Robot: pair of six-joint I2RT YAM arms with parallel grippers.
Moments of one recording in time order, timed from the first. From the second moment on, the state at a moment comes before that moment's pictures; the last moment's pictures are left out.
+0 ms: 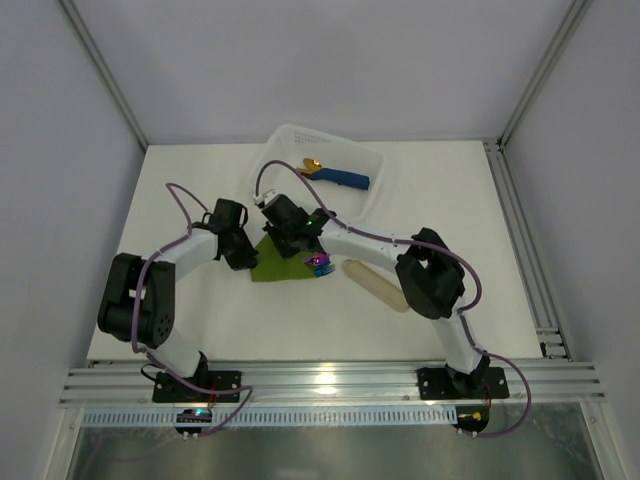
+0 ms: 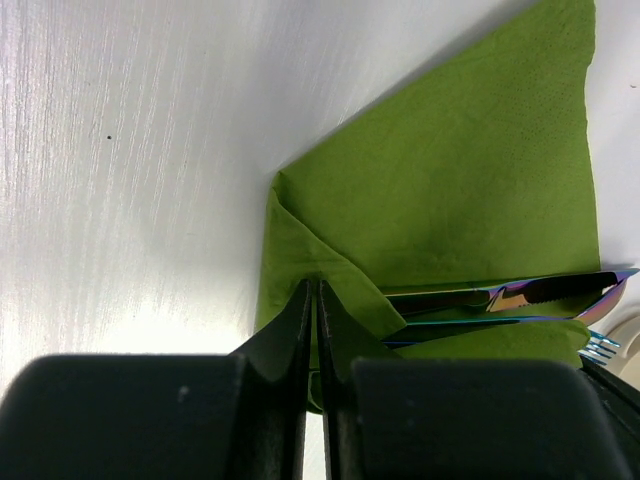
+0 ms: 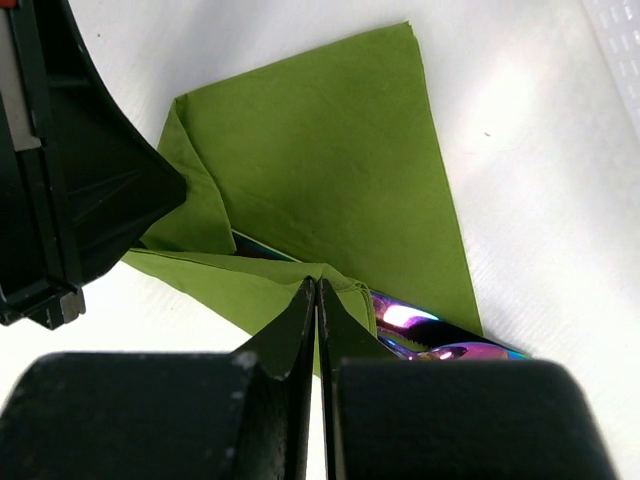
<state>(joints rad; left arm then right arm) -0.24 1.61 0.90 -0.42 0.05 -0.70 0.93 2.10 1.69 -0.47 0.15 0.24</state>
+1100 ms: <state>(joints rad) -0.24 1.53 0.93 -0.46 -0.06 -0.70 0.89 2.21 1.81 -0.49 0.12 0.21</state>
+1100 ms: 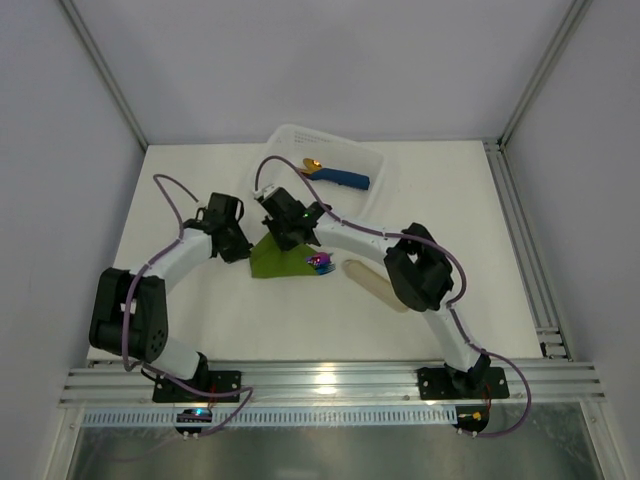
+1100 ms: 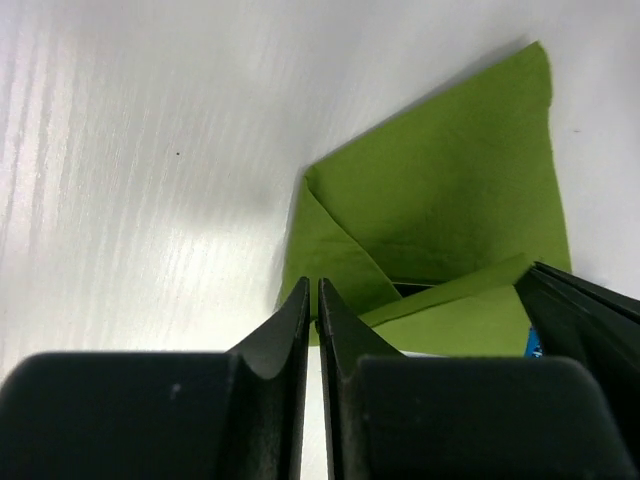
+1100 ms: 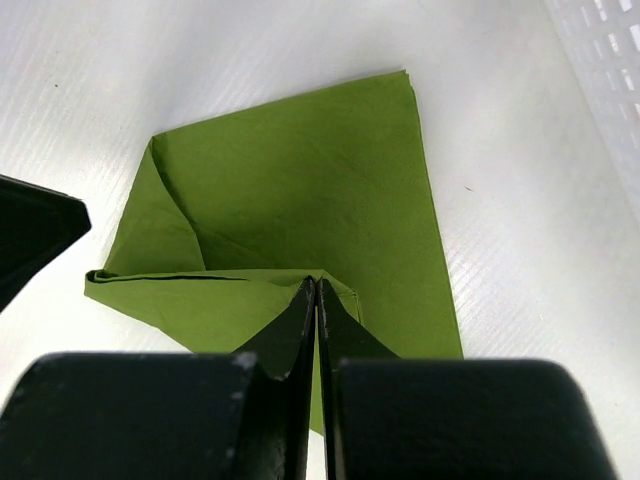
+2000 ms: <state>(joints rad) -0.28 1.41 0.87 -0.44 0.05 -0.74 0.88 2.30 1.88 -0.49 0.13 0.20</state>
